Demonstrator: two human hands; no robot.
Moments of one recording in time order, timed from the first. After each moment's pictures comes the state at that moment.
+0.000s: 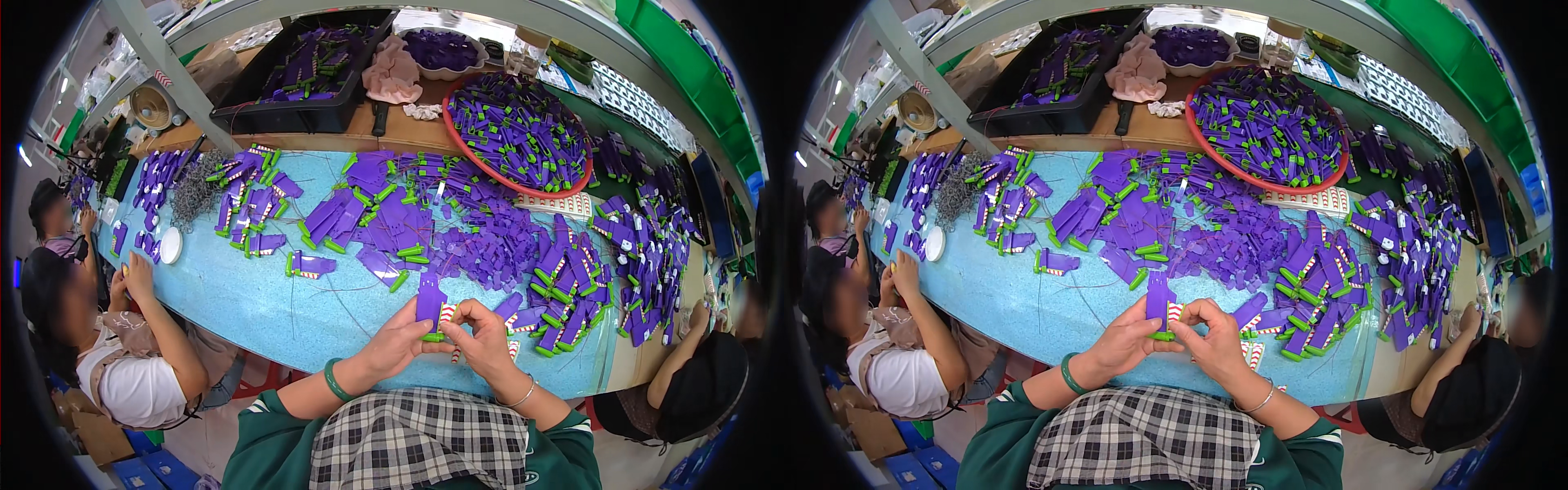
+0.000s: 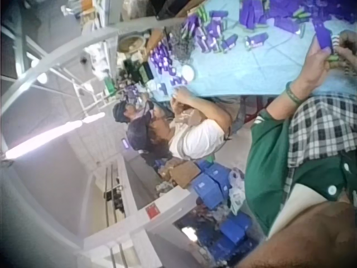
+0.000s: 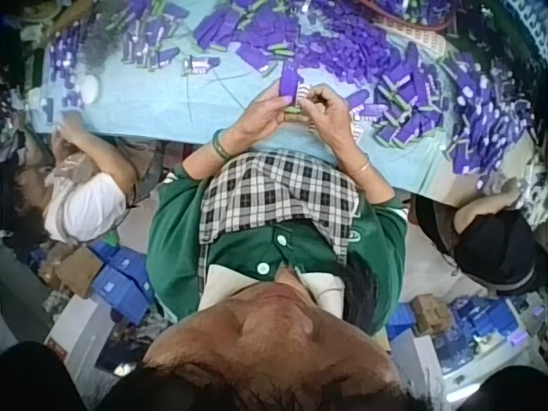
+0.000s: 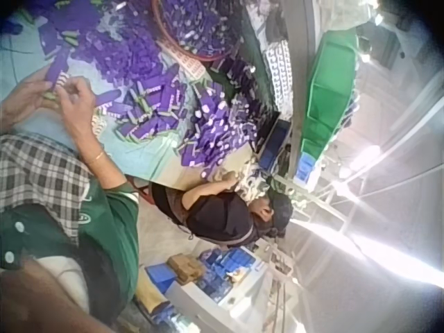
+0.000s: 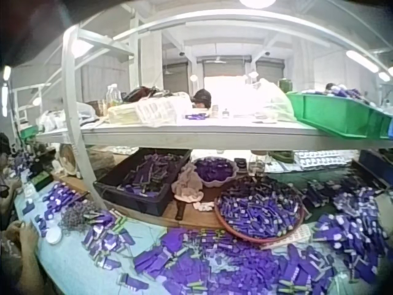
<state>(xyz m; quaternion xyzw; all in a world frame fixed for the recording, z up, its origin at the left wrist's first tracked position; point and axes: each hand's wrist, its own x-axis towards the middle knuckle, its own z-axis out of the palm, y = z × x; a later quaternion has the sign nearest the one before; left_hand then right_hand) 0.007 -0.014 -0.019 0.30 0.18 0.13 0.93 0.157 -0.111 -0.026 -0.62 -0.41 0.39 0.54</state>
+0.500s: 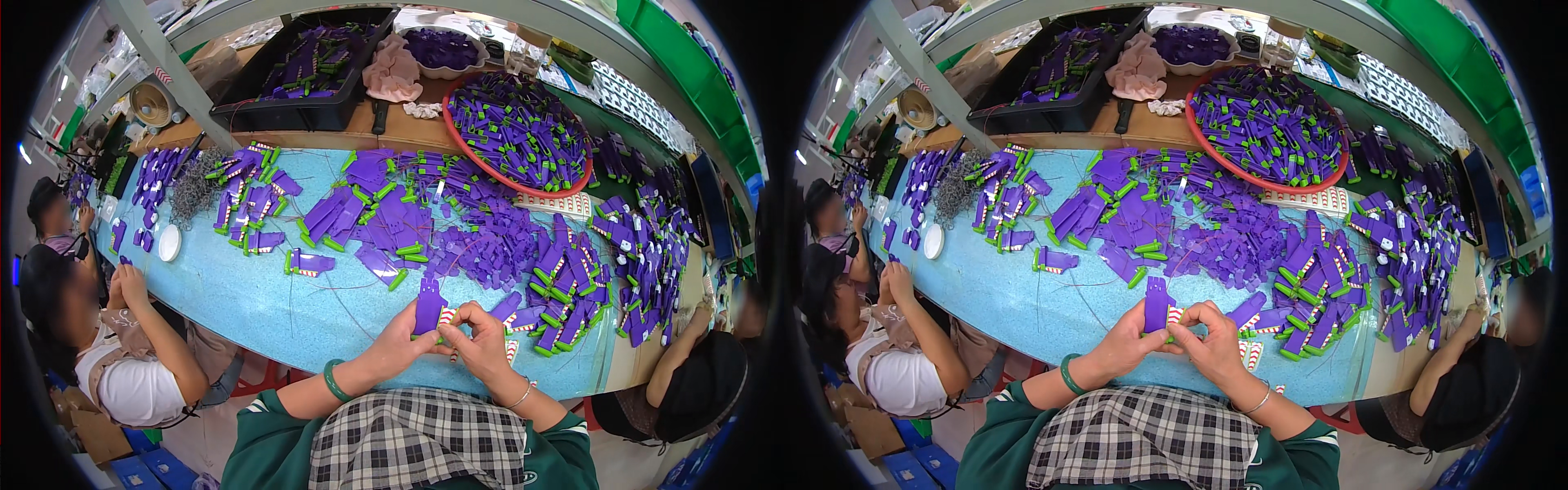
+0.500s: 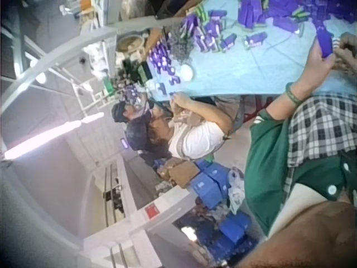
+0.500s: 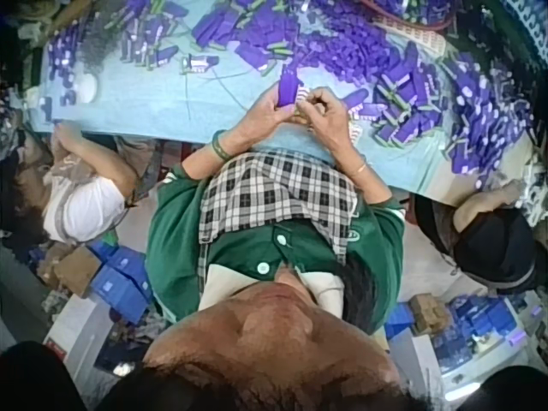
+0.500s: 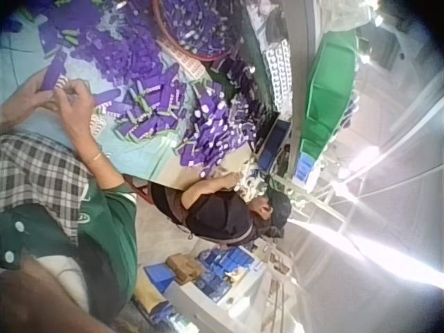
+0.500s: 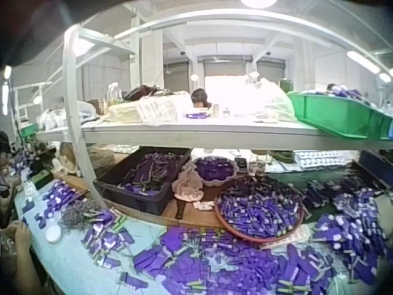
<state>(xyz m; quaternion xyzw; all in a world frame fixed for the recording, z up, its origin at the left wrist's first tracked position) 0.011 -0.021 -0.018 0.46 0.21 0.14 0.85 0.153 -0.114 -0.024 -0.63 -0.43 0.35 0.54</state>
